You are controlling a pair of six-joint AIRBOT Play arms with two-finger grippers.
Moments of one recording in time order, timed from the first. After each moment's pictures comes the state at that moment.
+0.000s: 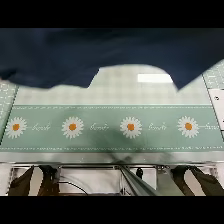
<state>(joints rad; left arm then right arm) 0.61 -0.62 1.65 0.54 -1.11 -1.27 -0.33 -0.79 2.00 -1.02 1.26 1.38</state>
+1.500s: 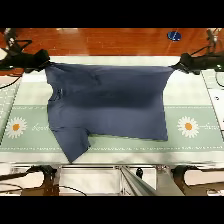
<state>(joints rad) 0.12 -1.47 1.39 1.09 -0.88 -1.58 -0.24 -1.63 1.52 -0.88 1.08 1.35</state>
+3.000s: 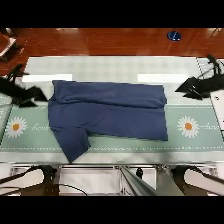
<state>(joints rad) 0.37 -1.30 1.06 1.20 -1.41 -1.36 -0.37 -1.23 1.08 -1.00 1.32 1.31</state>
